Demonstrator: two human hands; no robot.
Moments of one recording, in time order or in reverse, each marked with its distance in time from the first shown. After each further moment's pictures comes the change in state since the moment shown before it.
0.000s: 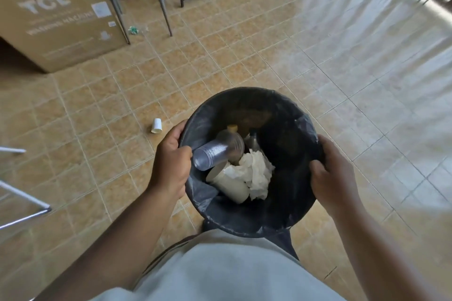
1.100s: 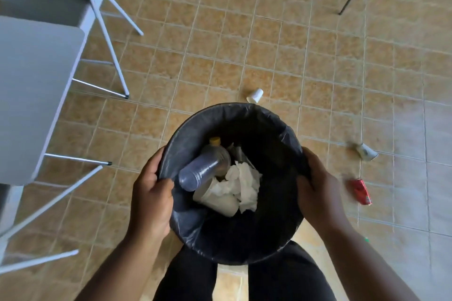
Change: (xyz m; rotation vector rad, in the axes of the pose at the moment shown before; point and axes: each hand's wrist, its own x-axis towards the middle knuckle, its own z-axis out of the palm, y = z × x) left_hand 0.048 -0.203 -0.201 -0.329 0.792 -0.175; right_hand 0.067 -0.067 0.345 -0.280 -0.673 -0.529
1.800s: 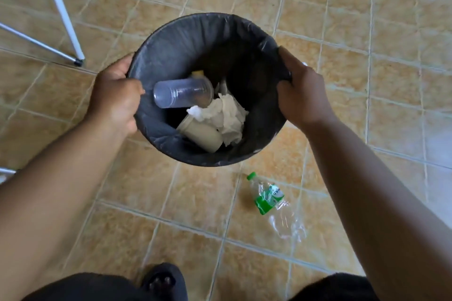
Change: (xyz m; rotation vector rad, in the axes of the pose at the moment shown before) left_hand 0.410 -0.257 0.072 -0.077 -0.015 0.242; right_hand 0.339 0.148 0.331 -0.075 0.021 -0.393
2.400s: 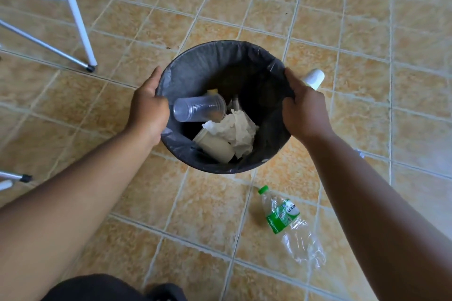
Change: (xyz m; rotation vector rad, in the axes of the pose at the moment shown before) left_hand 0.037 -0.059 0.007 0.276 0.094 0.037; right_hand 0.008 0.023 0.043 -0.009 -0.002 0.012
